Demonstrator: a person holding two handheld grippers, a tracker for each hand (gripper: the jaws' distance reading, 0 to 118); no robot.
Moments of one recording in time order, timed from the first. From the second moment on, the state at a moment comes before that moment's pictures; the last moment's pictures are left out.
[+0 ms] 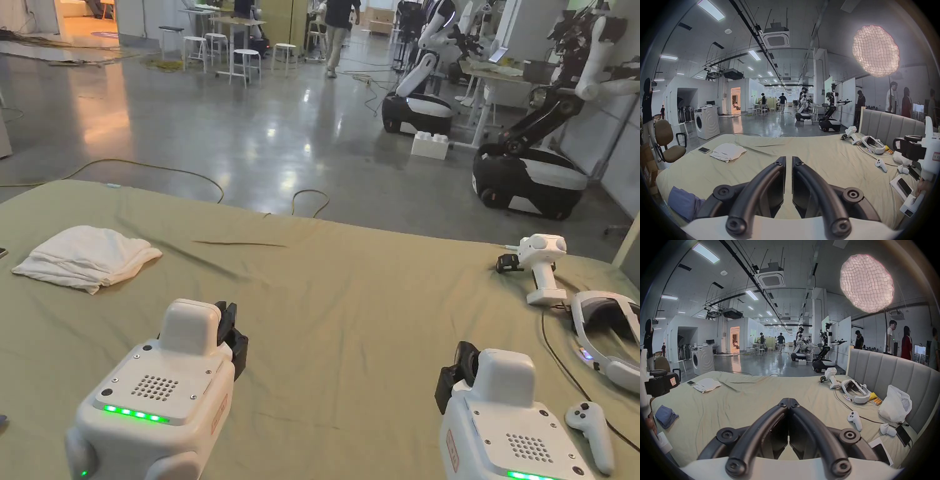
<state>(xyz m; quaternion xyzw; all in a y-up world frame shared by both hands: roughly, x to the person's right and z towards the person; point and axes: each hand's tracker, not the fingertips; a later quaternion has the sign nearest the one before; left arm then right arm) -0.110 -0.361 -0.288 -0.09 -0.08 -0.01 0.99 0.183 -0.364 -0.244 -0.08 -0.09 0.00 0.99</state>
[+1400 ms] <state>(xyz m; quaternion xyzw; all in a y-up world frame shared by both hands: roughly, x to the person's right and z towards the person) -0.144 -0.361 -0.298 -0.10 -0.06 0.03 0.99 0.198 -0.358 -0.268 -0.12 -0.15 -0.07 0.98</state>
